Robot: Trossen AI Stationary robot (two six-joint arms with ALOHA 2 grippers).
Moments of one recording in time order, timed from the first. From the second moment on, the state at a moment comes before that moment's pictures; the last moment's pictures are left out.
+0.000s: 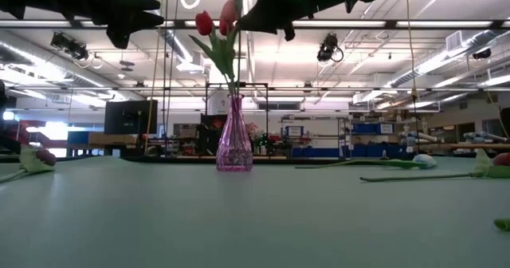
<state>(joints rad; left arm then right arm) 0.00 0.49 0.40 0.05 -0.19 -0.15 -0.19 1.62 1.19 0.25 0.15 0.00</state>
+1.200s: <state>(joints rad) 0.00 0.51 0.40 0.07 -0.19 -0.41 -0.25 1.31 1.19 -0.10 -0.15 0.08</state>
